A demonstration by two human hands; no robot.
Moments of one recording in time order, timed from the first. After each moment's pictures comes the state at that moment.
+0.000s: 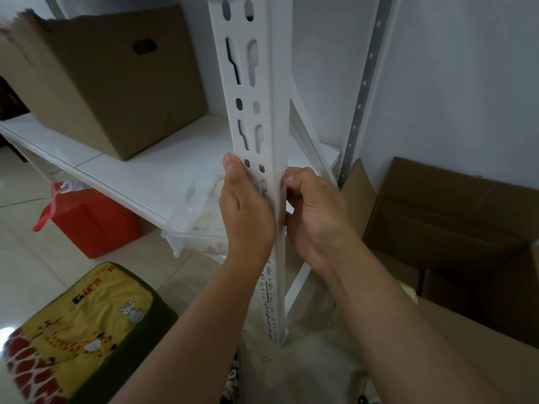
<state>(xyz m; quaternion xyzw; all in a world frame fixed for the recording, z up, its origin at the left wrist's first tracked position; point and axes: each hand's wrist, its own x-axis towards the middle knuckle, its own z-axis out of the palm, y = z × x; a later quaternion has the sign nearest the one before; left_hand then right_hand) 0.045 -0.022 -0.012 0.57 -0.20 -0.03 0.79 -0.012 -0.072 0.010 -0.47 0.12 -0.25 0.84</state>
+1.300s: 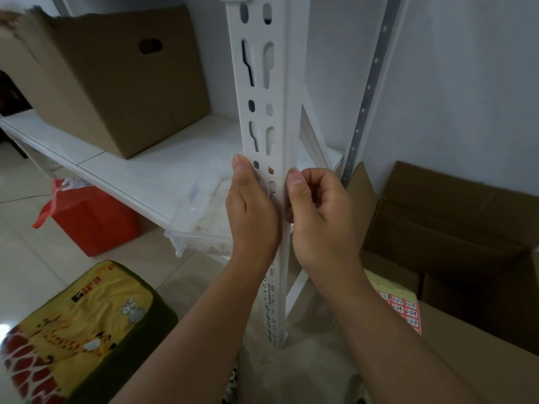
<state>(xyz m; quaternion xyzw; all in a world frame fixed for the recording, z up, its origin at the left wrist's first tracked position) 0.045 -0.020 -0.010 0.59 -0.21 -0.03 0.78 -0.020 -0.054 0.000 -0.71 0.19 -0.41 0.54</state>
